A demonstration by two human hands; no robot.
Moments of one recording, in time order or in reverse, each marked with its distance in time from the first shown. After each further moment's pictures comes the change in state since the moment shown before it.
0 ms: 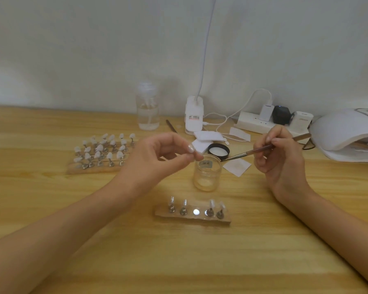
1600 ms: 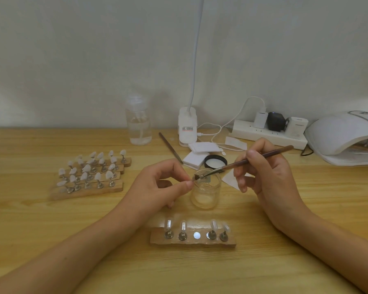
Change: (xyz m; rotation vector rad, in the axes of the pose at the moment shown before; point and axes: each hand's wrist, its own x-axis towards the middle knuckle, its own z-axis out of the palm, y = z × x) left_hand 0.014 -0.034 0.008 -0.046 -0.062 -0.080; right_hand -0.017 0.002 0.025 -0.163 -0.102 -0.002
